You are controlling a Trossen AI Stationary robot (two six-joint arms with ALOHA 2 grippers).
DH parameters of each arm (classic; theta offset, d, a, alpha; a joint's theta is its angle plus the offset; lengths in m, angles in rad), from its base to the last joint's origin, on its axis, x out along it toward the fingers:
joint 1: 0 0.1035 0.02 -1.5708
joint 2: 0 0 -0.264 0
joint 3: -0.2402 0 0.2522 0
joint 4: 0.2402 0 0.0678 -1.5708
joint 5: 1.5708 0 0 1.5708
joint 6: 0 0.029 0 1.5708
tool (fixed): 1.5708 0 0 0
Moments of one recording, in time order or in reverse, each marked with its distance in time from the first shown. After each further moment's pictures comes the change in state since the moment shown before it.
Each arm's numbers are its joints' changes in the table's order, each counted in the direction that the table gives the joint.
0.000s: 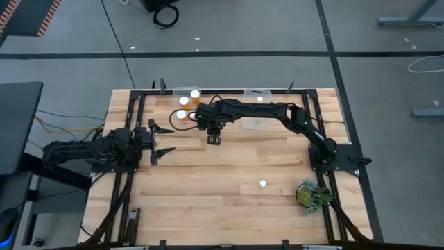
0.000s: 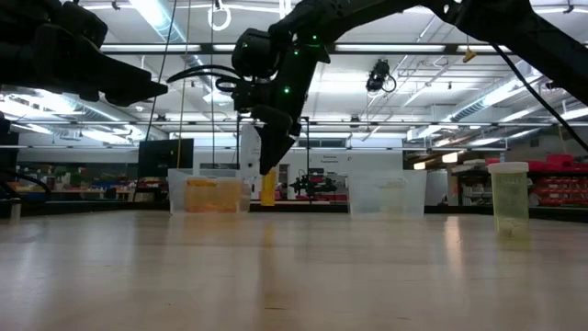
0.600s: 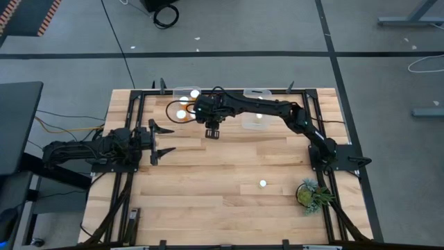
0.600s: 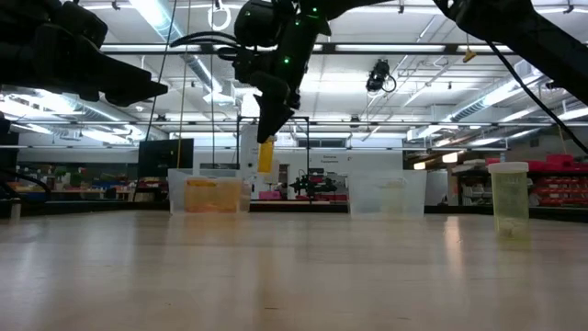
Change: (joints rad) left arm 0.000 0.000 0.000 0.000 0.000 0.000; right arm 0.001 -0.005 -0.177 0.127 0.044 0.000
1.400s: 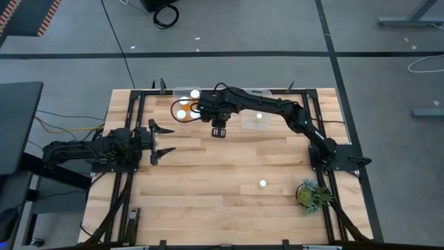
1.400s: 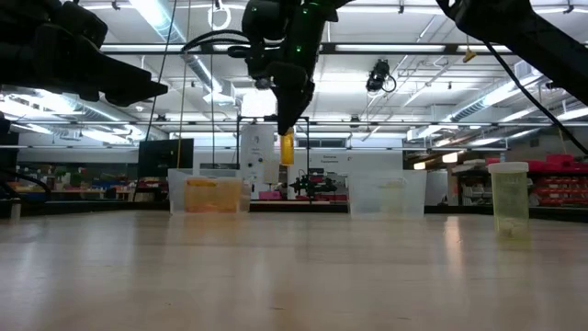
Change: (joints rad) left arm 0.000 0.000 0.000 0.000 0.000 0.000; right arm -0.007 0.002 -0.095 0.218 0.002 0.008
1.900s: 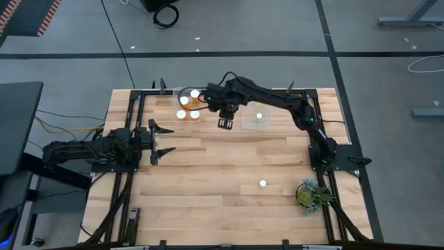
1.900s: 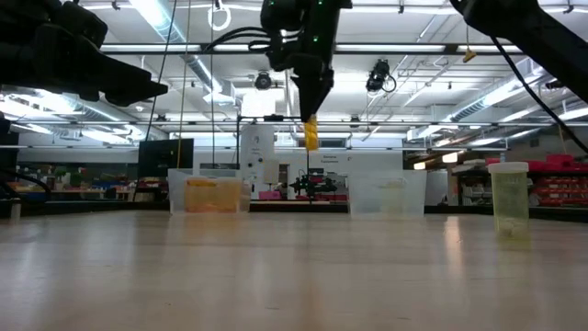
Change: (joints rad) left arm 0.000 0.000 0.000 0.000 0.000 0.000; right arm -0.047 -0.071 0.000 0.118 0.060 0.067
